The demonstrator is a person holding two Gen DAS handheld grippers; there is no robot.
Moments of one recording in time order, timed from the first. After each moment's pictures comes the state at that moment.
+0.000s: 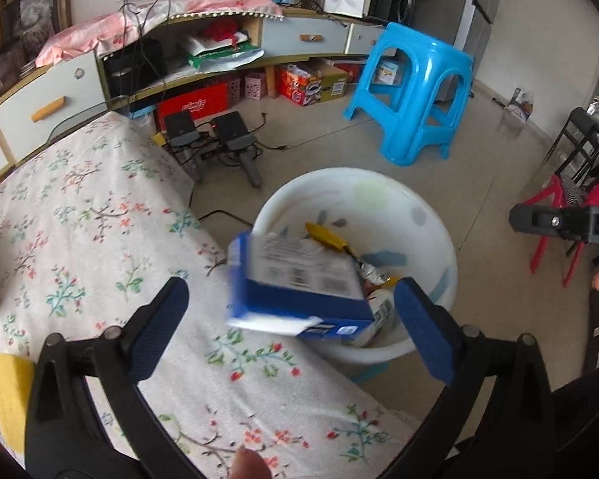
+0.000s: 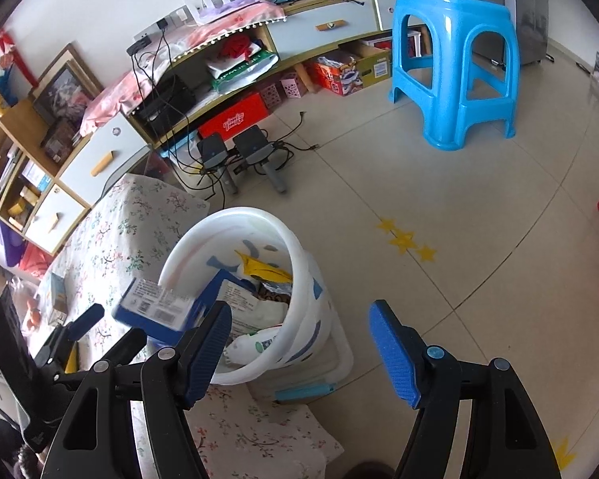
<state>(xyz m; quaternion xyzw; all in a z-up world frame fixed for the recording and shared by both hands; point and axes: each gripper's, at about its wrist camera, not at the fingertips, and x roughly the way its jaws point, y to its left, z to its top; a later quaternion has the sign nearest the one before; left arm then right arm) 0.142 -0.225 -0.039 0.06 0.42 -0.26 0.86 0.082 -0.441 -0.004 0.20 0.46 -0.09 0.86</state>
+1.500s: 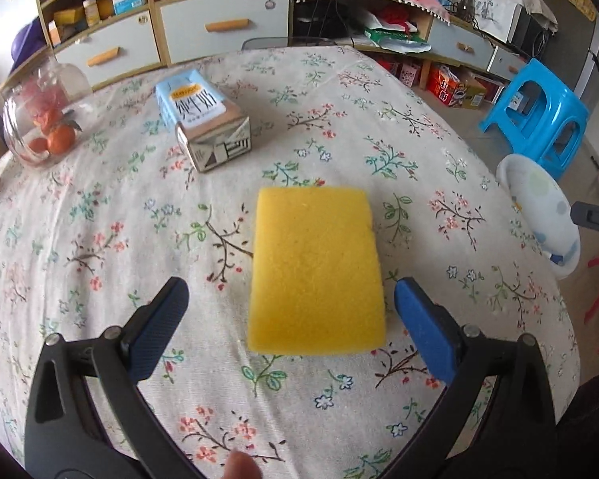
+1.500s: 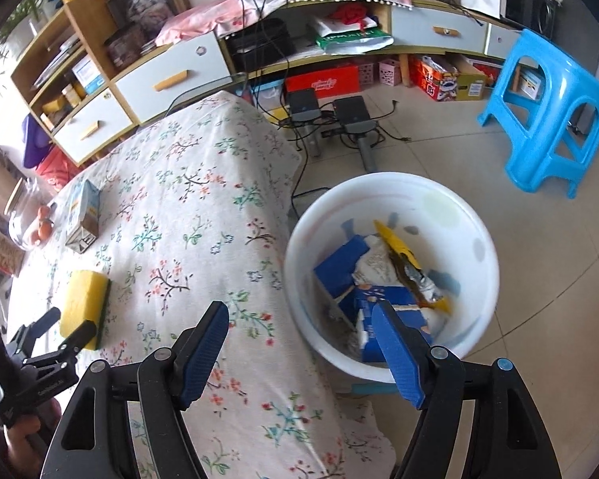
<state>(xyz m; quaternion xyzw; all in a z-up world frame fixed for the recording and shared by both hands) 0.124 -0.008 -0.070 0.00 0.47 -0.07 0.88 0.140 -0.279 -0.022 0.08 0.50 0.00 0.86</state>
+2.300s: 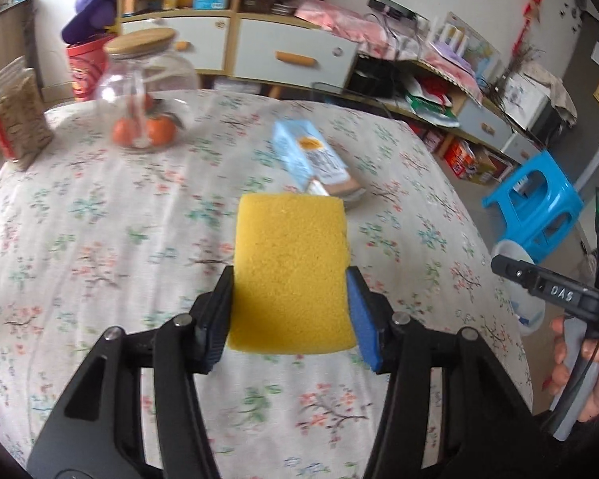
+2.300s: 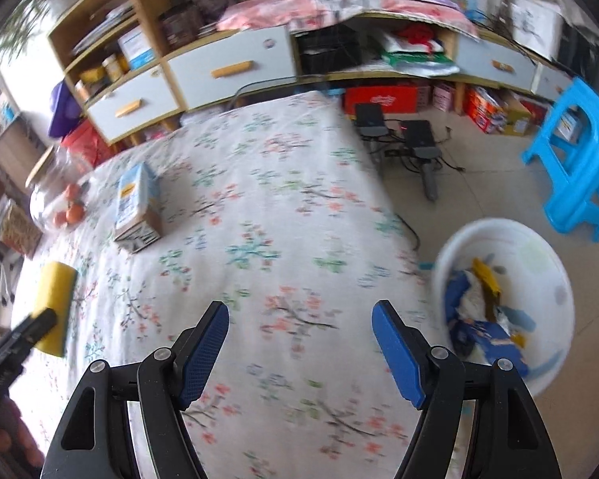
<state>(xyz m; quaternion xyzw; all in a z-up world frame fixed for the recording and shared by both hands) 0.092 0.105 -0.018 -0.12 0.43 -0.02 0.90 0.180 -0.143 -0.023 0.02 0.49 0.05 0.87</state>
